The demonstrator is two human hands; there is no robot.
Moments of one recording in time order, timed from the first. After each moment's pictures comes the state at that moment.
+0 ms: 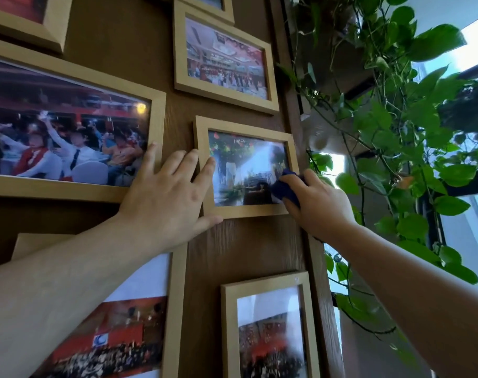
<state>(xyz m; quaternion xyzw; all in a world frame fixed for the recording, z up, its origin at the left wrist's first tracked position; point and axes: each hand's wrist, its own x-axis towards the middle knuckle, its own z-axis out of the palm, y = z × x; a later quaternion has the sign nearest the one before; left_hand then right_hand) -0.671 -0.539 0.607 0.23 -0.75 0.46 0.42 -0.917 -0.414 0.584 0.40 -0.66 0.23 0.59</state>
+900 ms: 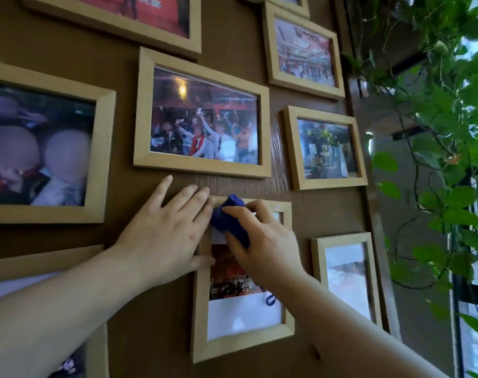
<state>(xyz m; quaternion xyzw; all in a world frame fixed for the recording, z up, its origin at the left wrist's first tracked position) -0.475 -0.615 0.540 0.17 -0.81 0.48 0.30 -0.641 -0.526 0.492 0.54 -0.58 0.38 0.48</state>
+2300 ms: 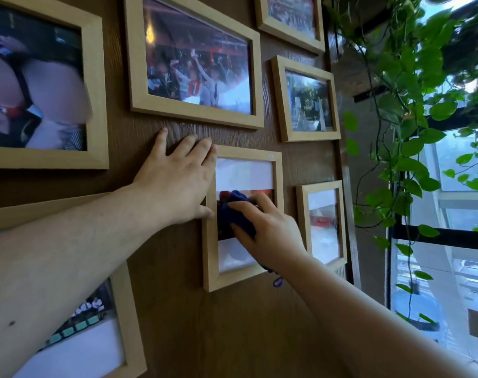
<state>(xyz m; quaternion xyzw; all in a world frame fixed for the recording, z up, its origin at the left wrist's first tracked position) -0.476 -0.614 0.543 0.19 -0.85 0.42 0.26 -0.627 -0.522 0.423 0.52 -0.66 0.32 0.44</state>
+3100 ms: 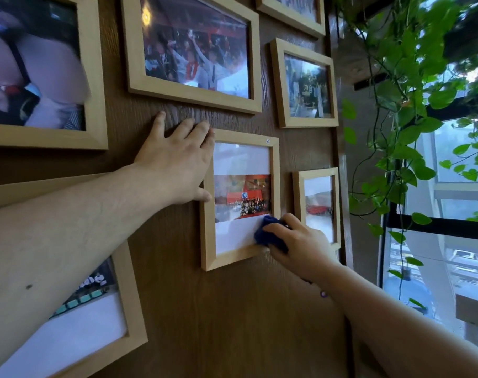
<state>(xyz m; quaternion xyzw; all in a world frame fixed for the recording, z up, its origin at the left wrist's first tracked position) -0.476 -0.607 0.542 0.21 -0.84 0.43 0.25 -0.668 -0.480 0.363 0.49 -0.76 0.23 0.36</state>
